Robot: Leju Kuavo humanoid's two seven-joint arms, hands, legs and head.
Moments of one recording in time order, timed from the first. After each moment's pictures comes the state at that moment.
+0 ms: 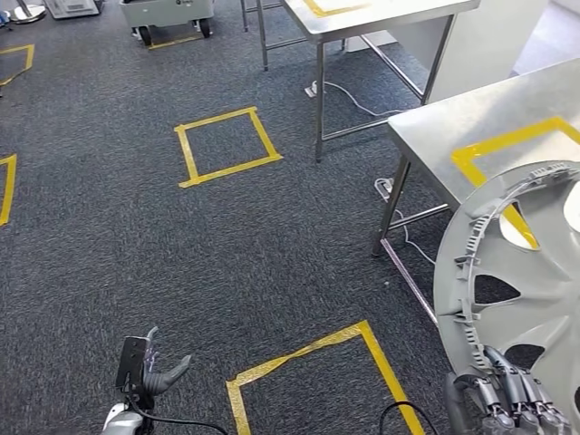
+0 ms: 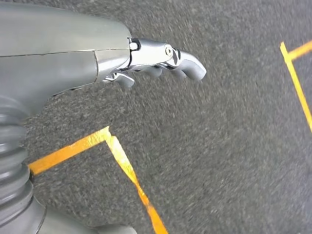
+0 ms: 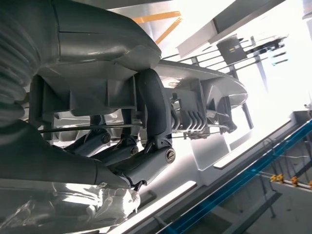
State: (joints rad) left arm -0.19 -0.13 0.61 -0.28 -0.42 0.10 -0.62; right arm 0.63 -0.04 0.20 -2.10 1.53 -0.68 0.05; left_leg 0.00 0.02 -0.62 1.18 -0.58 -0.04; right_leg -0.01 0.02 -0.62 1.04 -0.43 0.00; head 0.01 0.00
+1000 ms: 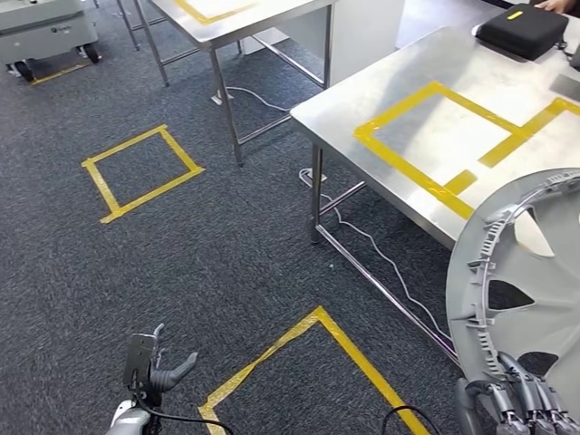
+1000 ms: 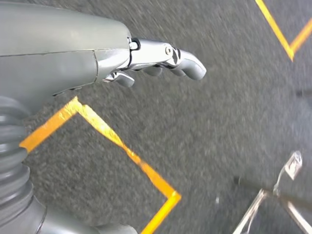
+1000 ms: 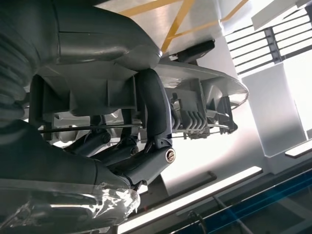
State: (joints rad) left arm -0.20 -0.16 0.61 -0.28 -0.44 0.10 -0.63; right arm 0.66 -0.09 0.20 -2.13 1.53 -0.68 0.12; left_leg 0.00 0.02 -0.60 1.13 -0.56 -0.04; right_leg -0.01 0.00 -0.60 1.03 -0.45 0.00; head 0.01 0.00
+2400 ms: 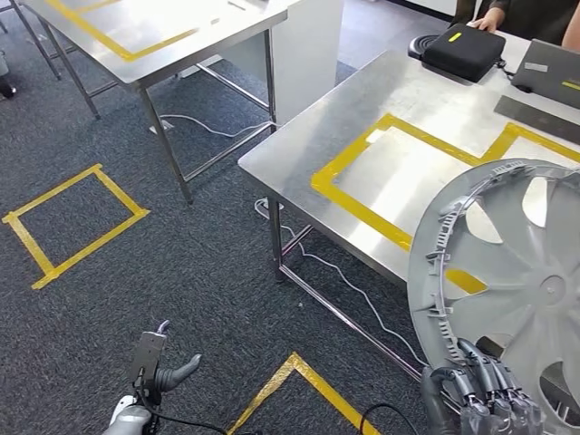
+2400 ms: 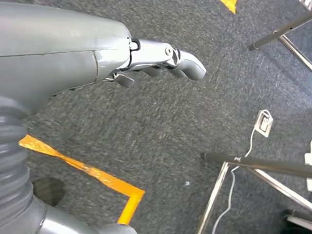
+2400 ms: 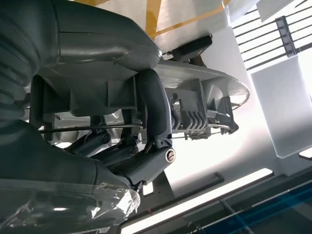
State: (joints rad) left arm -0.21 -0.15 0.56 -0.28 -0.52 0.14 -0.64; right arm 0.53 -0.20 0.37 -2.04 1.53 -0.67 0.25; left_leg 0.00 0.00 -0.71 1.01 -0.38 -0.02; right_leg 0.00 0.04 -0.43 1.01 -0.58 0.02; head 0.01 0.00
